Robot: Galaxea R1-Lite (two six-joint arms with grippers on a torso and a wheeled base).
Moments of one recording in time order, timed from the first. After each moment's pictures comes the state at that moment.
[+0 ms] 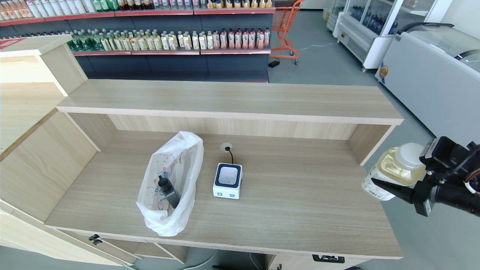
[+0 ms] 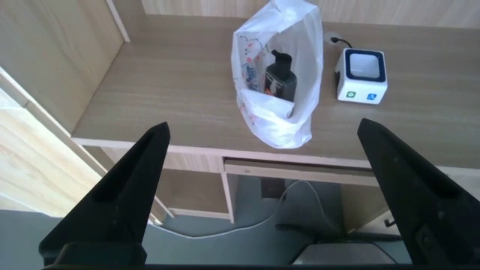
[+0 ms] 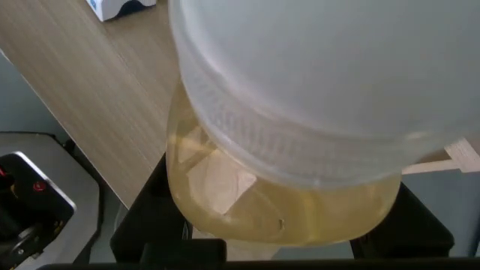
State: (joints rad) left arm 0.00 0.00 0.00 0.00 0.00 0.00; right arm 0.02 1.36 -0.48 -0.58 0.46 -0.79
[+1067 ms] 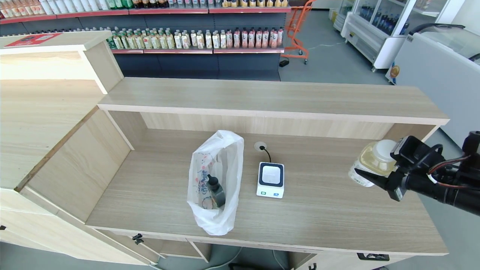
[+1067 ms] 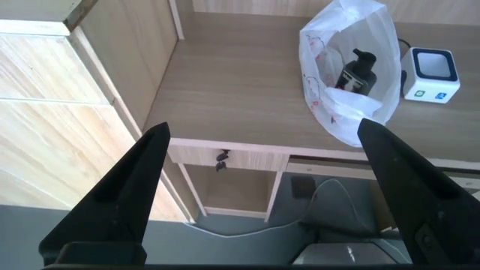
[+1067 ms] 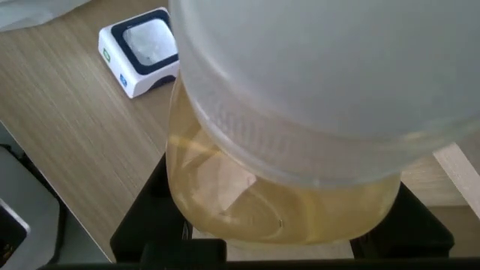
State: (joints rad) left arm 0.00 0.00 0.00 0.00 0.00 0.01; right arm 0.01 1.59 -0.48 -0.88 0.46 -0.82
